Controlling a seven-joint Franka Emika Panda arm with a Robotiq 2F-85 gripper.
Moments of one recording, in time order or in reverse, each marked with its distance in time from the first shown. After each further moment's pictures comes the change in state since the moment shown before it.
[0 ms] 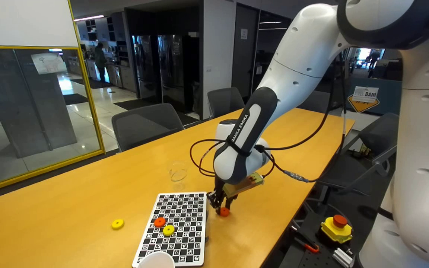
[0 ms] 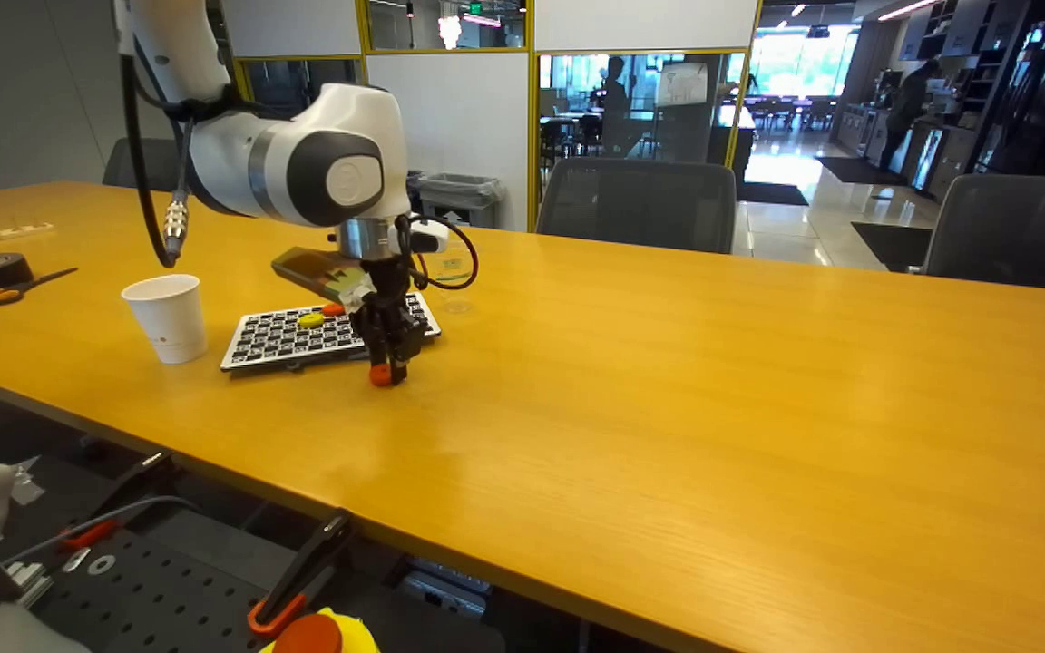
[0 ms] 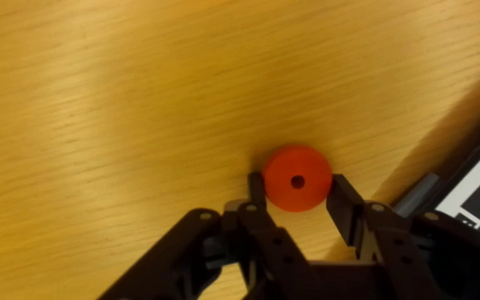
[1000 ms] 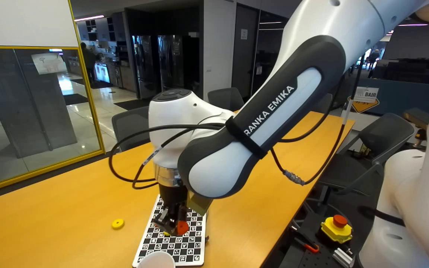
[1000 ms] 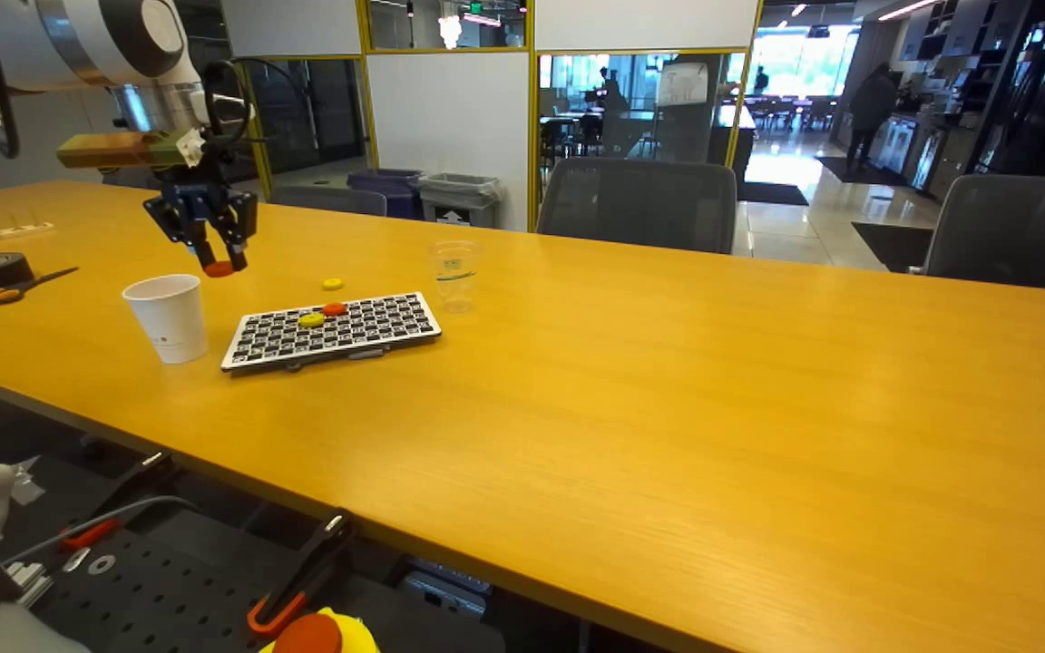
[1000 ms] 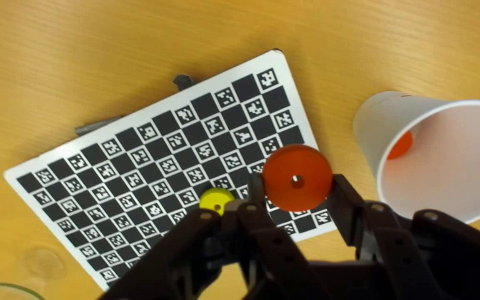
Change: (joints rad) arm 0.242 -0.276 0.276 0.083 -0.183 -0.320 0.086
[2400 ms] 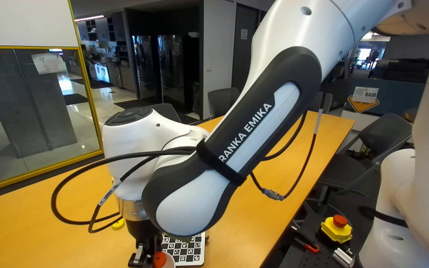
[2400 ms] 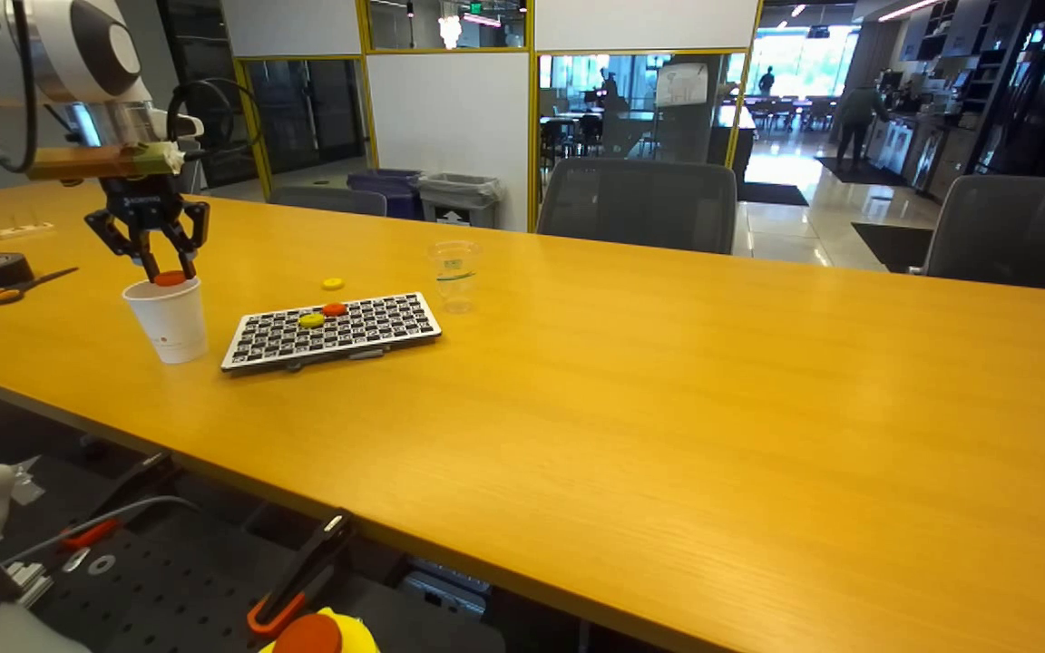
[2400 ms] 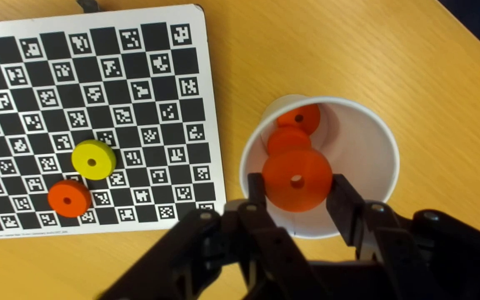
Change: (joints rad) arm 0.070 0.150 0.076 0.133 -0.016 -0.027 -0.175
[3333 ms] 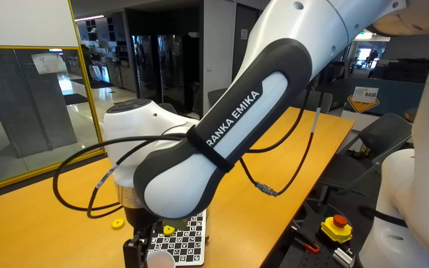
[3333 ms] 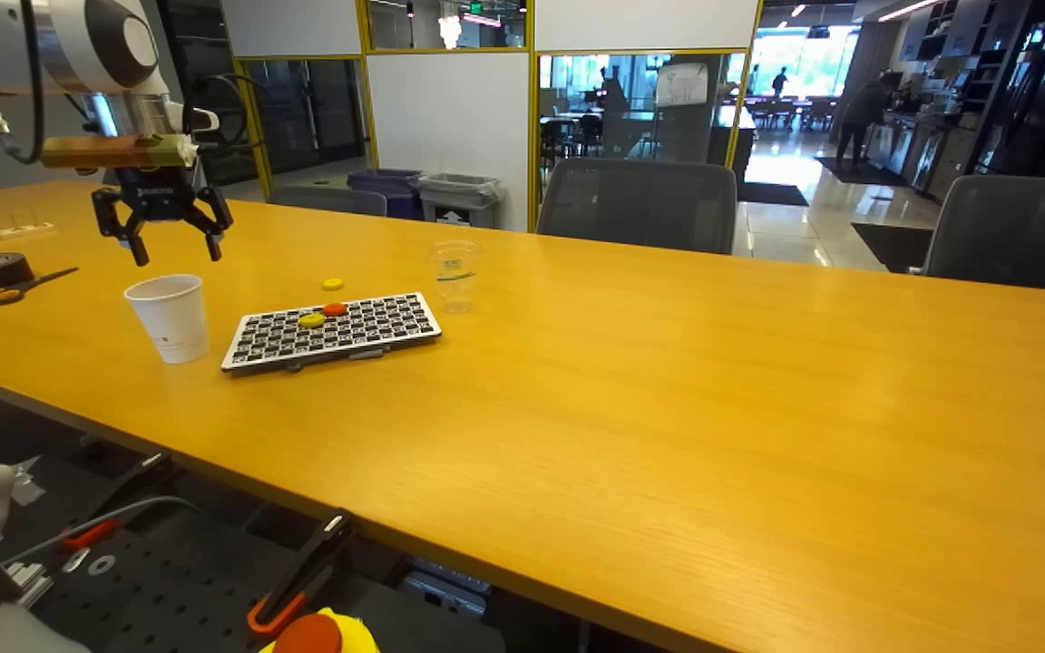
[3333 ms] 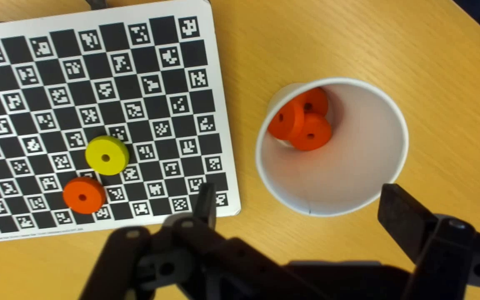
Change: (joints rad) arm -0.016 -0.001 -0.018 0.034 0.053 -0.032 -0.034
